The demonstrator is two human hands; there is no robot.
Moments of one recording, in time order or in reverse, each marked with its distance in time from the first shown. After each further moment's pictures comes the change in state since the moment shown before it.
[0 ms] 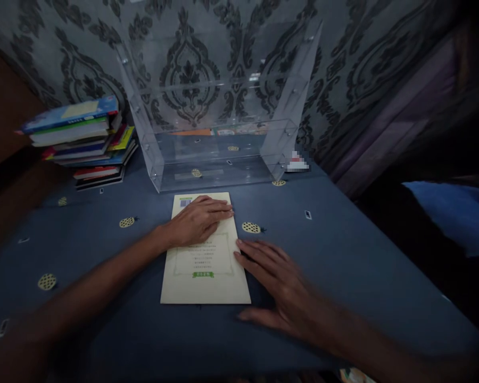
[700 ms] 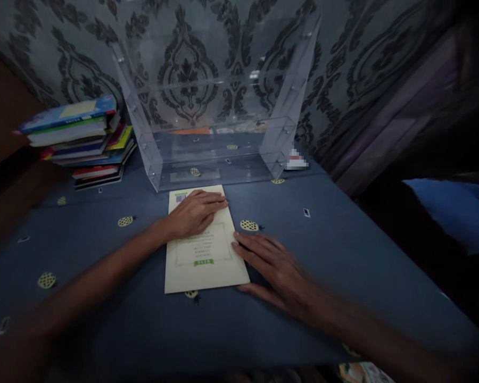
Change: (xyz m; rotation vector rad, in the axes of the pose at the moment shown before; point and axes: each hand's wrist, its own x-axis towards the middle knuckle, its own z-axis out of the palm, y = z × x) left_hand 0.002 -0.014 0.002 0.050 0.021 -0.061; right_hand 0.007 0.015 0.000 0.028 -0.002 -0.025
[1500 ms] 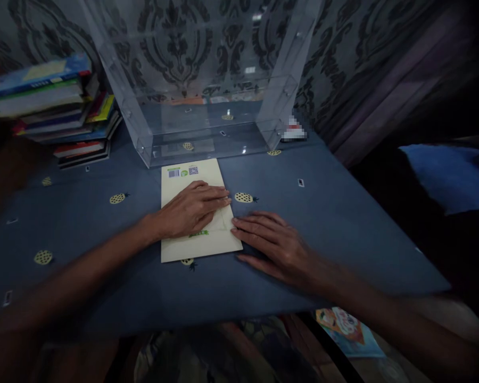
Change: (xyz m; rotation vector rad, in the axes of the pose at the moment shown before) left_hand -0.016 0.046 -0.006 -0.074 -0.049 0.099; right_hand -0.008 -0.008 -0.007 0.048 0.046 -0.043
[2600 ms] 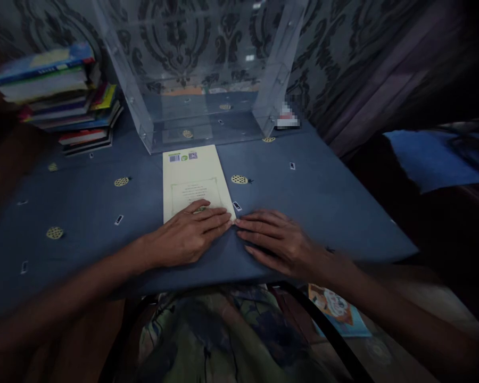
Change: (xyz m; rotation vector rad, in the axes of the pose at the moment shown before) left_hand -0.036 0.086 -0.002 0.169 -0.066 0.086; right_hand -0.022 -0.031 -0.012 0.007 -0.014 -0.072
